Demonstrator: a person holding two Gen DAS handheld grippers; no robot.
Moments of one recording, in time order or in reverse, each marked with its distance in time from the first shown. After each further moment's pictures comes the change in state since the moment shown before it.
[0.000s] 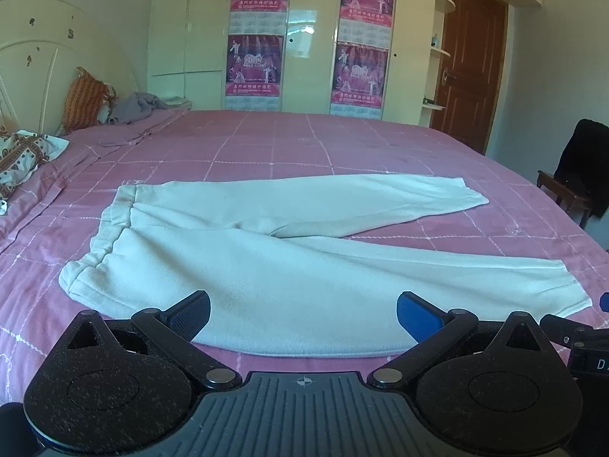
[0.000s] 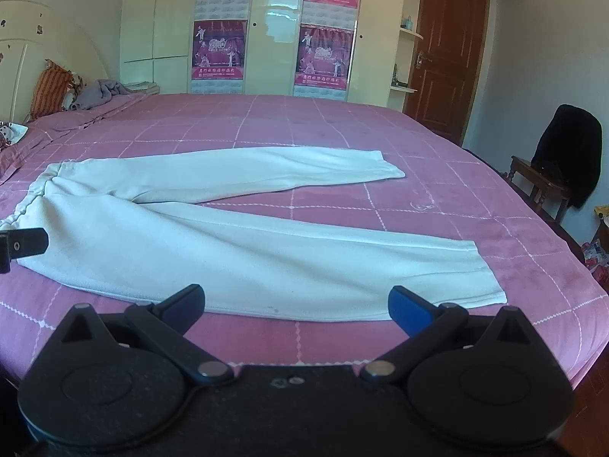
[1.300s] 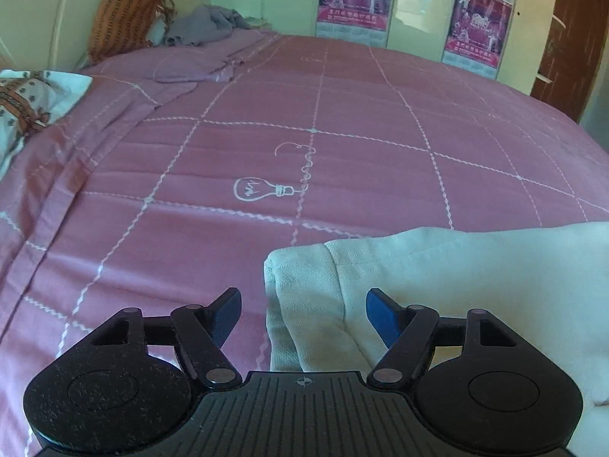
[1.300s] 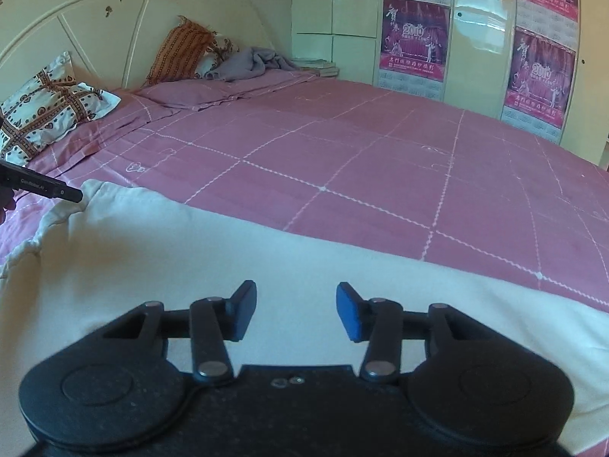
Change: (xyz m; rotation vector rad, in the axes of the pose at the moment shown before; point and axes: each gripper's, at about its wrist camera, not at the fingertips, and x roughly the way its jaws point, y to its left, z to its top) left arm 0.365 0.334 0.140 -0.095 0.257 0.111; right arm 0.350 0.119 0.214 -0.319 0.031 0.576
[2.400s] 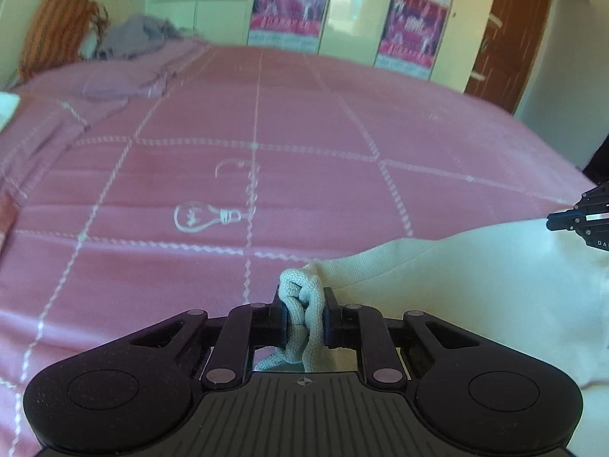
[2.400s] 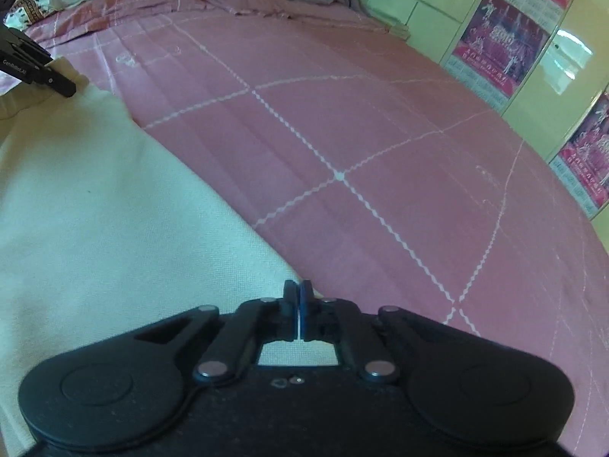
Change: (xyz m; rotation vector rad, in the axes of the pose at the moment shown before) left arm -0.001 0.008 0.009 0.090 -0.080 -0.205; right arm 0.093 0.002 0.038 -0.392 0.202 -0.020
